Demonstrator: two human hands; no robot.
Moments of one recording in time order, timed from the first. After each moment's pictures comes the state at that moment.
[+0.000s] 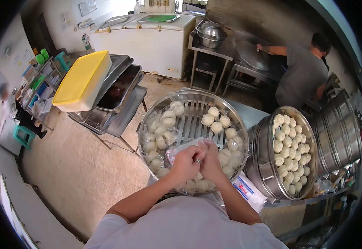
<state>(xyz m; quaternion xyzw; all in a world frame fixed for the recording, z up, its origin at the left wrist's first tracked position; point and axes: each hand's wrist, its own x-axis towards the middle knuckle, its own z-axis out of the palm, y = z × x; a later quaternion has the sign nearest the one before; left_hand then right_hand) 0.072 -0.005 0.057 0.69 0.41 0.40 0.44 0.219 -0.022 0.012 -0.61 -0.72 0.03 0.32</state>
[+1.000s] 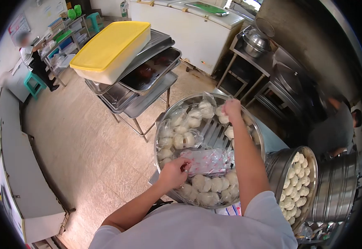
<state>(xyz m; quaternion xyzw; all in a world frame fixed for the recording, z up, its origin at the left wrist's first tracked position) -0.004 0.004 -0.013 0.60 0.59 0.35 0.42 0.251 0.324 -0.036 -0.68 -0.45 0.42 0.41</state>
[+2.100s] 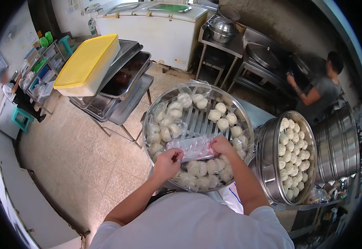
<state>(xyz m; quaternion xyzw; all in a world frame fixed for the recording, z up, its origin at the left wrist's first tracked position) -0.001 -0.007 -0.019 0.63 0.53 0.39 0.42 0.316 0.082 -0.101 -0.69 -0.61 0.37 0.13</state>
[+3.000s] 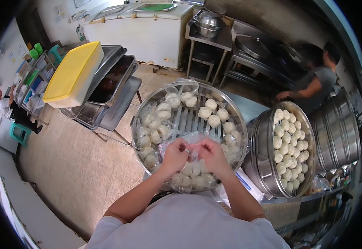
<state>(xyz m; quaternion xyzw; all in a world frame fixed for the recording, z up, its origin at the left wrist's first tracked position) 0.064 0.025 0.003 0.52 0.46 0.37 0.61 0.233 -0.012 0.036 -0.54 -0.50 0.49 0.47</state>
